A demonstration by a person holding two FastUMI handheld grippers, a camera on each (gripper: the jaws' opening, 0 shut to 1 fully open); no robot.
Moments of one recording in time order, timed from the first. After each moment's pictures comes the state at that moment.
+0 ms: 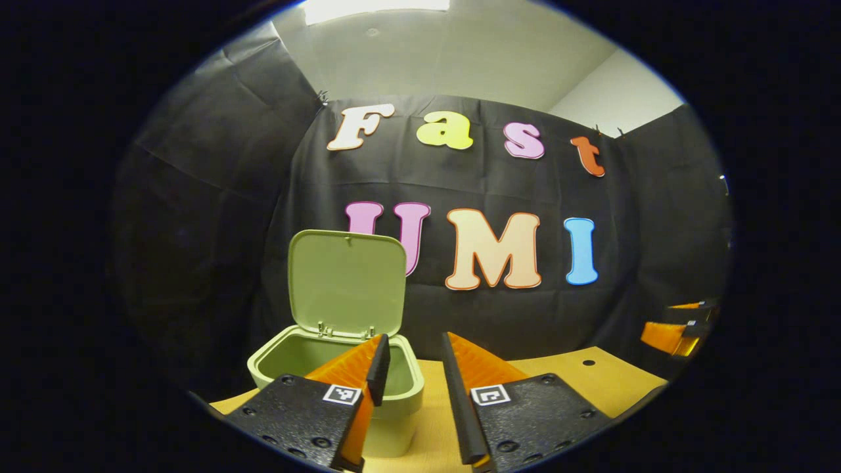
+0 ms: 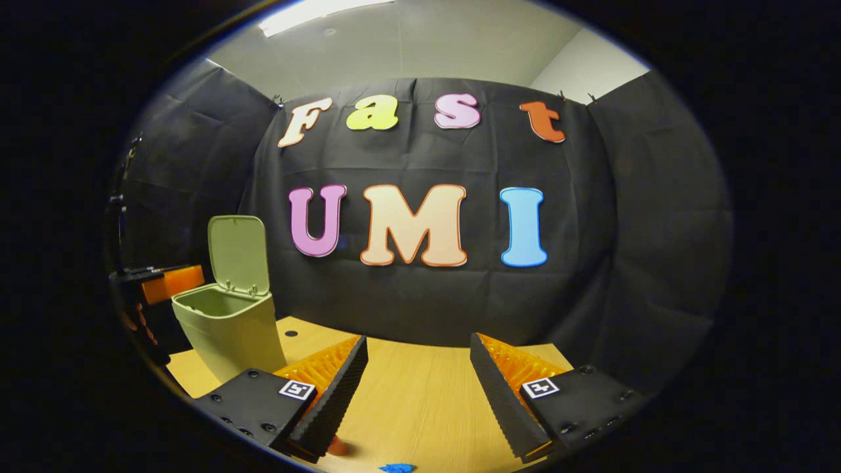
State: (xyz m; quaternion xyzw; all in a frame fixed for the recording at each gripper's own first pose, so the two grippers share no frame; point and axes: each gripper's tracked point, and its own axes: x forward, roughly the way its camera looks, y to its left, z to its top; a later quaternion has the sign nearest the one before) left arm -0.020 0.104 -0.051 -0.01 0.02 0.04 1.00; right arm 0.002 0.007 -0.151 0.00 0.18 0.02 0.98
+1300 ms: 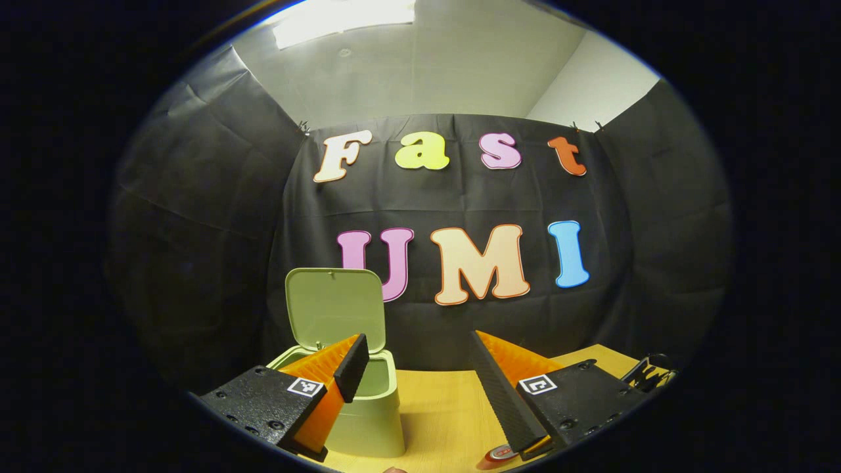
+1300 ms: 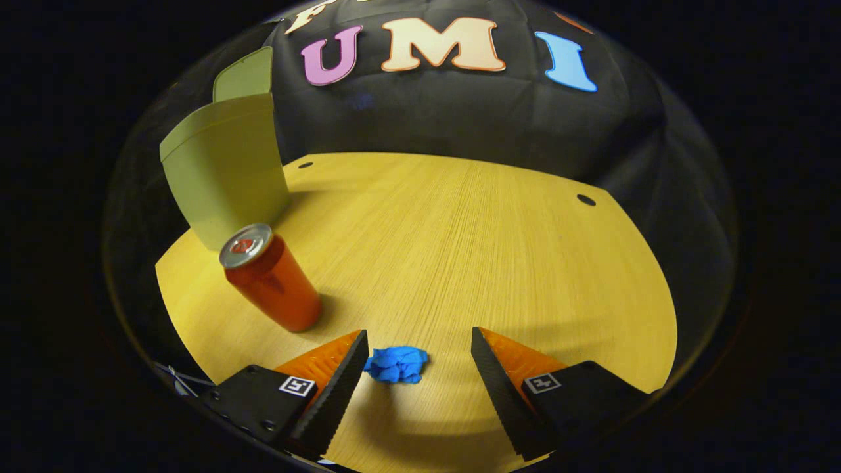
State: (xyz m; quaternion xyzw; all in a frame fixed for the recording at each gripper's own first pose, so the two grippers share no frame) left arm -0.047 0.071 -0.016 0.05 -0.01 0.06 1.00; right arm -0.147 0.020 -0.432 -0.02 0.50 0.10 0.86
